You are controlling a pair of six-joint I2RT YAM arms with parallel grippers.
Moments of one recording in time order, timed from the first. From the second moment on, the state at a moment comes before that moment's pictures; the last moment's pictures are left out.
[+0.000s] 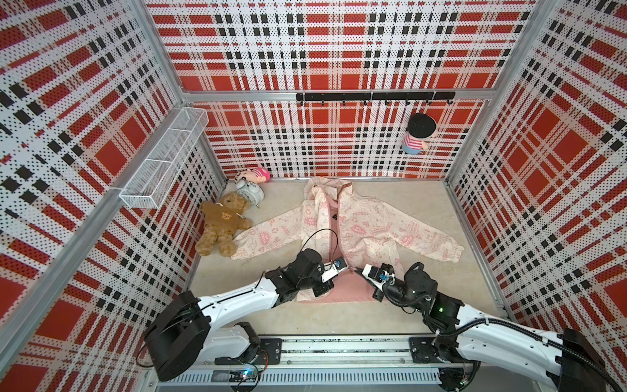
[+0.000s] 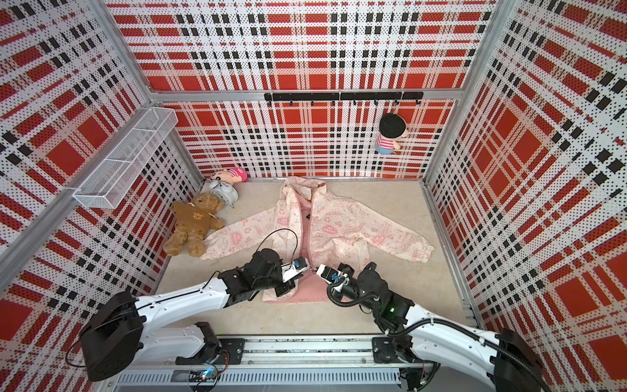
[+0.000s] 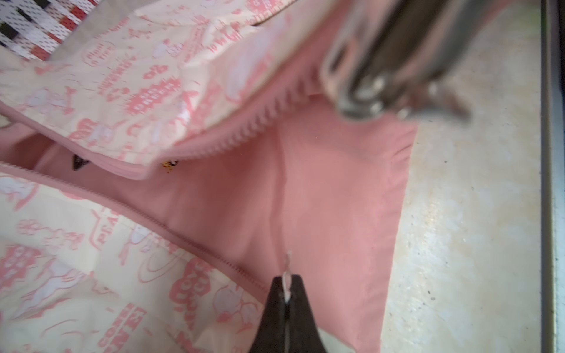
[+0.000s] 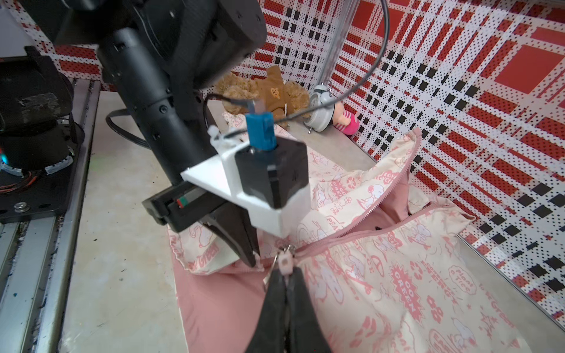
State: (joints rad) left arm -0.83 1.21 0.56 -0.03 0.14 0.33; right arm 0.97 0.80 0.31 0.32 -0.03 -0.32
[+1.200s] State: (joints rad) left arm -0.55 1.20 0.67 -0.10 -0.27 -0.52; right arm 0.44 1.37 0.79 -0.29 0.06 0.41
